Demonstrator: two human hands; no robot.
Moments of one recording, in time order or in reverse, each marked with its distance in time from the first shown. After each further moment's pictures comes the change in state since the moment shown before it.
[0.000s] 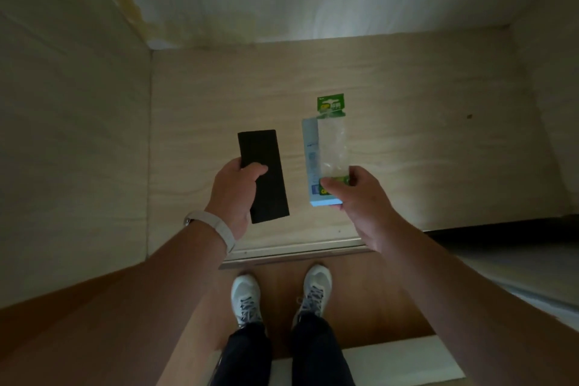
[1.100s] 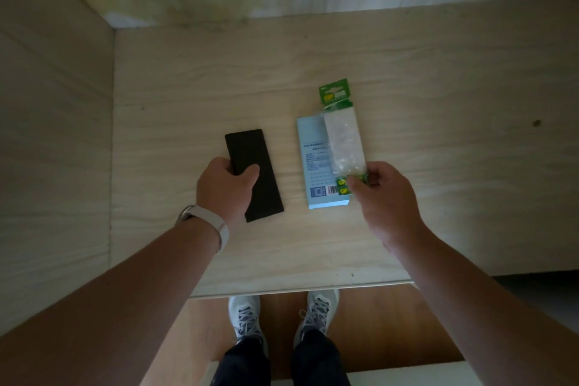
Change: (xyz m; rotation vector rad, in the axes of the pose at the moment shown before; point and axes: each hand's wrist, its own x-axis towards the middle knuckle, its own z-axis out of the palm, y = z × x) left_hand 0.104 -0.027 0.006 0.599 0.296 0.171; right_hand 0.089 0.025 -0.009 -0.272 0.198 -0.154
